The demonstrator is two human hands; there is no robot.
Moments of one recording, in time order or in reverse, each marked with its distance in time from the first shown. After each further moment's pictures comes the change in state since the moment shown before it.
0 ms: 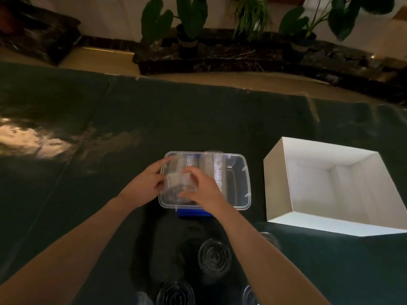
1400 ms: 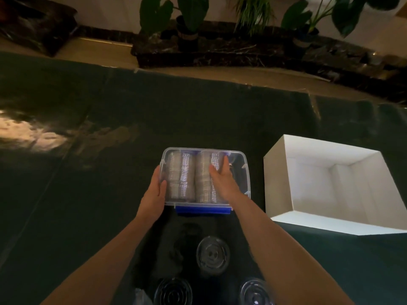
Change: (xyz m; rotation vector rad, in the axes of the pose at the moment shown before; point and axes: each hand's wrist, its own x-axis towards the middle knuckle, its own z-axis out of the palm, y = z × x) left_hand -0.022 0.036 0.058 -0.783 0.206 -0.477; right_hand 0.026 0.064 -0.028 0.155 0.139 0.468
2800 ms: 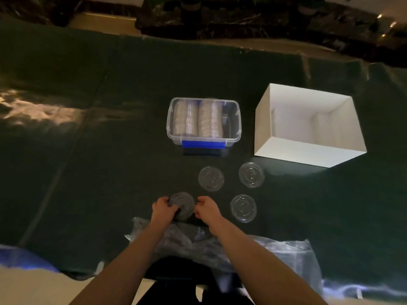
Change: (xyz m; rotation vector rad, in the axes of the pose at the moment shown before) left_hand -0.217 -0.073 0.045 0.114 0.059 -0.481; right_hand -0.221 0.135 0.106 0.056 -0.140 0.285
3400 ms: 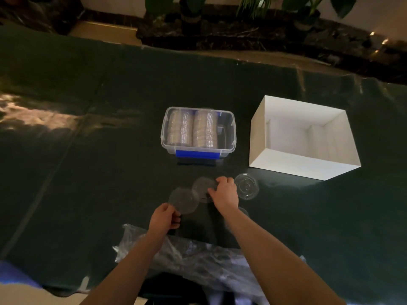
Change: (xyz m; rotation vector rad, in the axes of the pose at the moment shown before) left_hand -0.010 0.025 0.017 -0.471 -0.099 -0.051; right_hand 0.029 -0.040 -0.085 -0.505 0.394 -0.266
